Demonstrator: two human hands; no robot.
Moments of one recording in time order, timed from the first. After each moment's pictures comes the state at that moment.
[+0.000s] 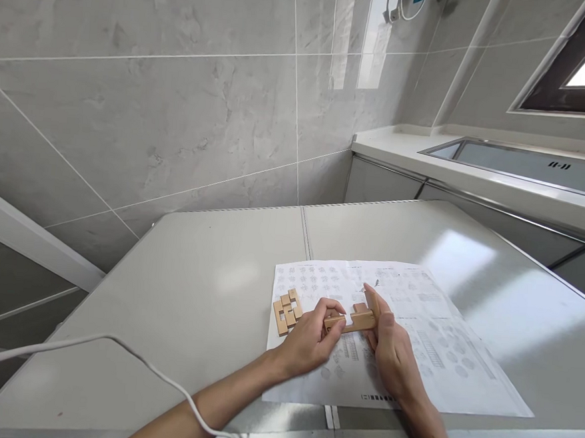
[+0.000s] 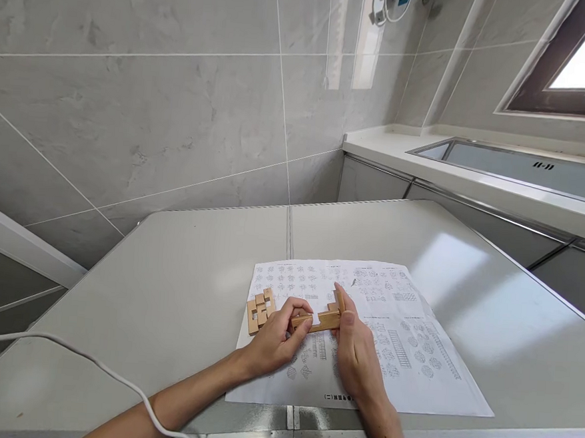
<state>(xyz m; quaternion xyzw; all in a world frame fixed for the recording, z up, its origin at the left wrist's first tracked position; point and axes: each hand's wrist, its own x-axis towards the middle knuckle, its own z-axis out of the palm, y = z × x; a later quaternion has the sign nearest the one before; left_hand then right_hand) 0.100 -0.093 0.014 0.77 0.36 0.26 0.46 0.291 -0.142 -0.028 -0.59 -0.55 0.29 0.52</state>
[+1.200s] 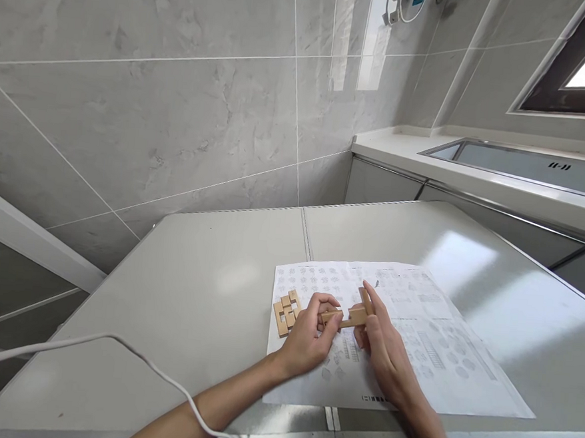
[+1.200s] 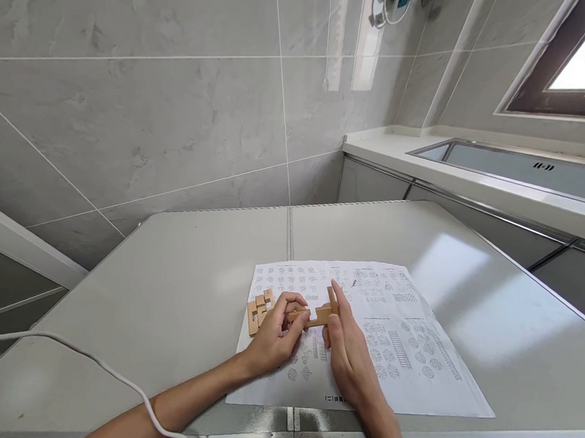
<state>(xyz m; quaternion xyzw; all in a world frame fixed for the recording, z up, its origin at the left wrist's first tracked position) 0.106 -0.093 0.008 0.69 0.35 0.35 0.53 0.281 -0.144 -0.009 -0.55 -0.57 0.33 0.51</state>
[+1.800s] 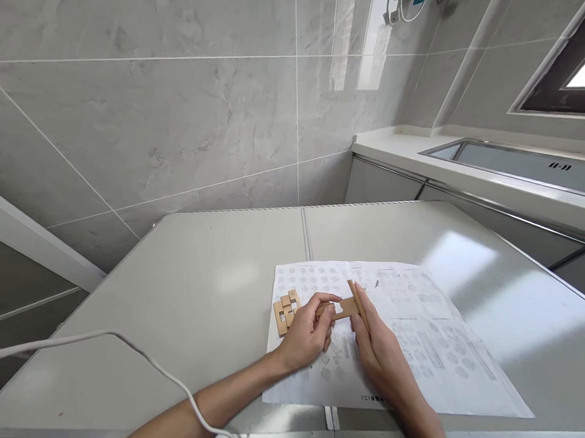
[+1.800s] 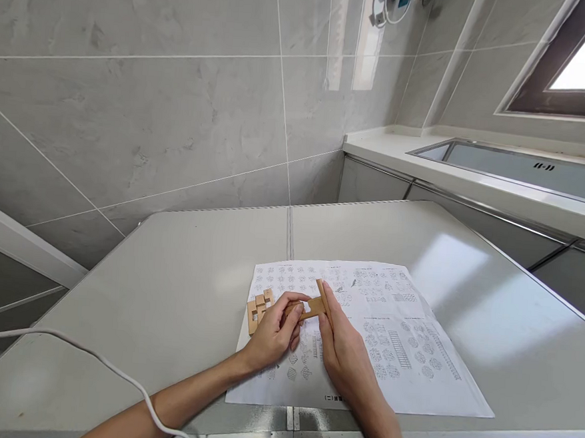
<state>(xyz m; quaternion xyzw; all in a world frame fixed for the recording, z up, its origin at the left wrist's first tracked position) 0.107 -0.088 -0.004 0.63 0.33 0.36 0.60 0.278 -0.141 -0.013 -0.54 -0.63 0.29 0.47</state>
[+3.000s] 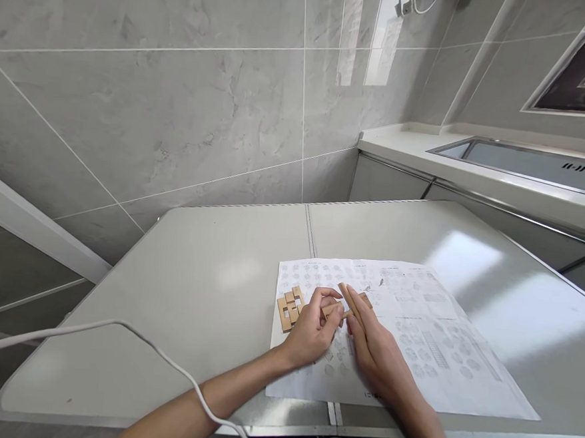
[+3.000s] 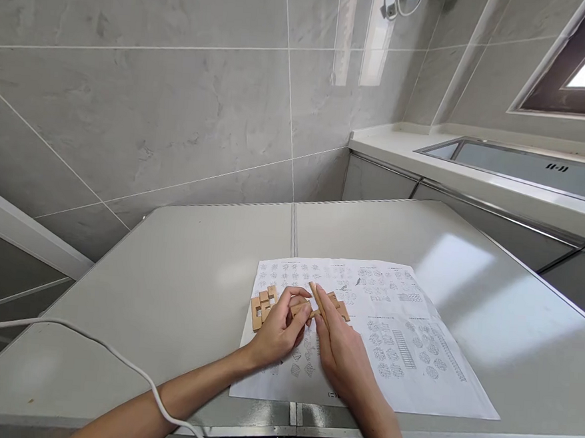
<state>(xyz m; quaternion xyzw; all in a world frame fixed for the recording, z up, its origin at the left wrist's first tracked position) 0.108 -0.090 0.000 0.65 0.36 0.36 0.56 0.274 -0.142 -0.018 -0.57 -0.67 0.27 0.39</state>
